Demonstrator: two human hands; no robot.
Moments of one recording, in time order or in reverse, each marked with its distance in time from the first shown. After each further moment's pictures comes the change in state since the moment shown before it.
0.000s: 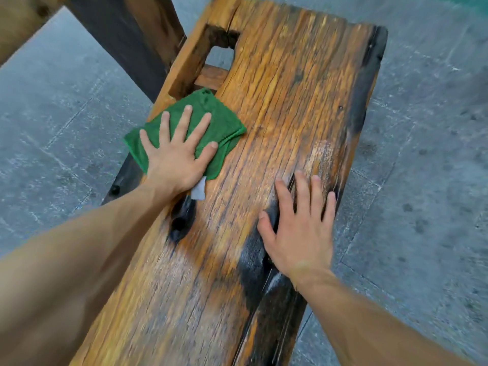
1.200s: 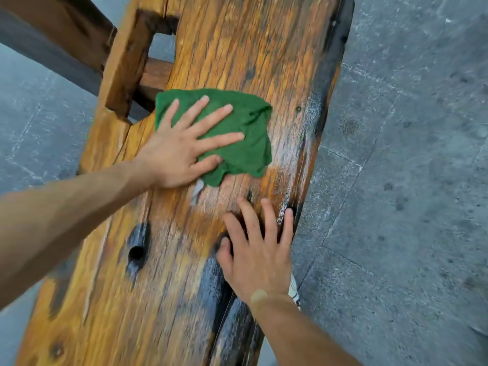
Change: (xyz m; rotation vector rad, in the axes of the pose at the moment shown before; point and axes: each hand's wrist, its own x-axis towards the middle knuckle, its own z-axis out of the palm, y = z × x) left_hand 0.067 0.074 -0.017 0.166 -0.102 0.758; right_hand 0.000 0.003 -0.012 0.112 0.000 -0.063
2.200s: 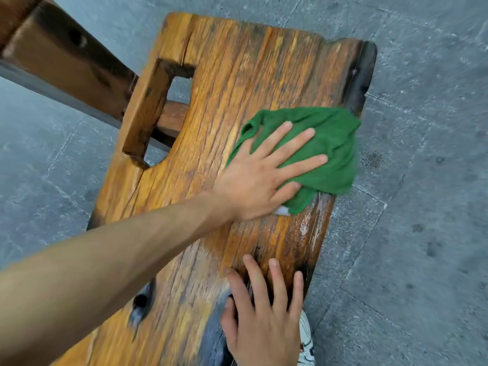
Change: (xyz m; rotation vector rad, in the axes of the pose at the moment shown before) left_hand 0.104 0.060 -0.012 -0.028 0.024 0.002; right_hand -0.001 0.007 0.009 0.041 0.068 -0.030
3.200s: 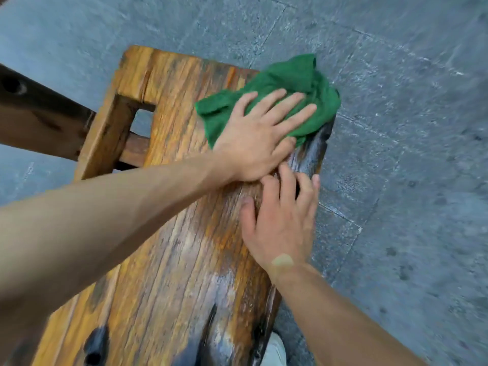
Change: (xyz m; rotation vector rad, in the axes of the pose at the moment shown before) left_hand 0.132 -0.040 -0.038 0.046 -0.008 -0.125; right_hand 0.215 0.094 -0.022 0.128 0.137 0.176
